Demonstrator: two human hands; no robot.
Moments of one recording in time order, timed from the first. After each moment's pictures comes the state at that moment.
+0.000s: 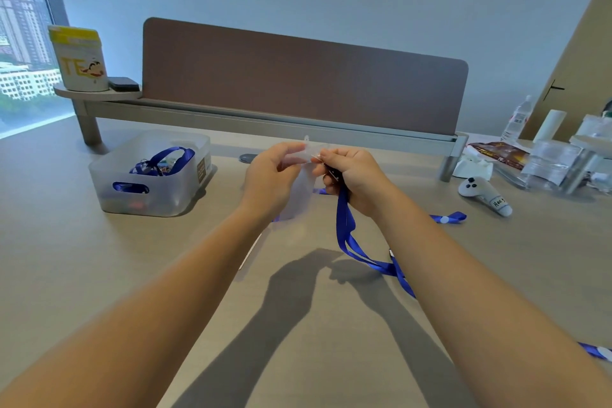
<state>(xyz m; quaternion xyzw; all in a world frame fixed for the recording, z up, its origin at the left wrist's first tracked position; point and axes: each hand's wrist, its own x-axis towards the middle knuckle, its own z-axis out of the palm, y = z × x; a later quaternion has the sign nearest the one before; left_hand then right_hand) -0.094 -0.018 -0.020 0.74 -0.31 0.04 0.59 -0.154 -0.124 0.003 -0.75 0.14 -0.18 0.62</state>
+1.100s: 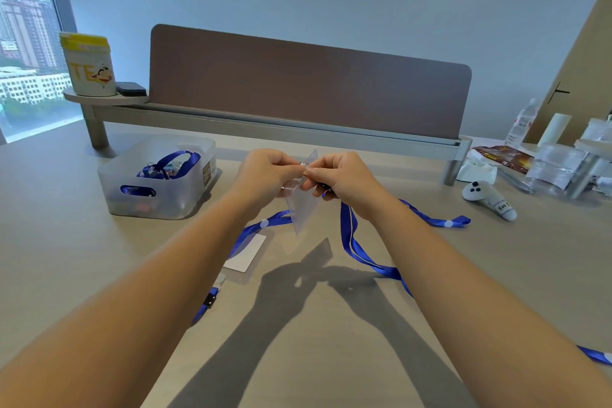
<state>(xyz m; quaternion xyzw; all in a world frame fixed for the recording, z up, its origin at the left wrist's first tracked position) -0.085 -0.006 -0.002 0.77 -0.28 -0.07 0.57 -0.148 -0.111 0.005 -0.86 0.12 -0.16 0.47</state>
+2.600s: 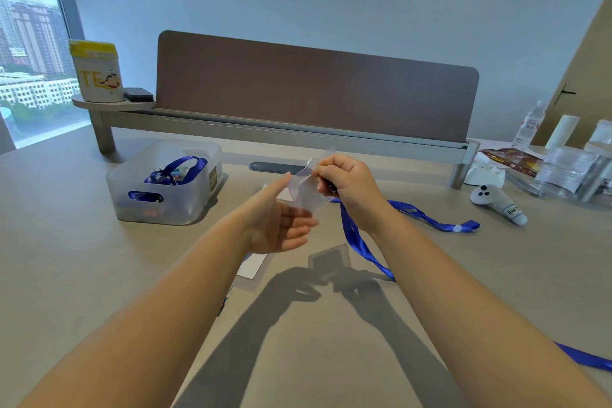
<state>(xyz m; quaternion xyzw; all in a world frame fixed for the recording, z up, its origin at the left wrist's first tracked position) -0.076 0.006 -0.027 0.61 -0.11 -0.47 0.63 -0.142 -0.108 -0.007 -0.79 0.09 -0.24 0.56</state>
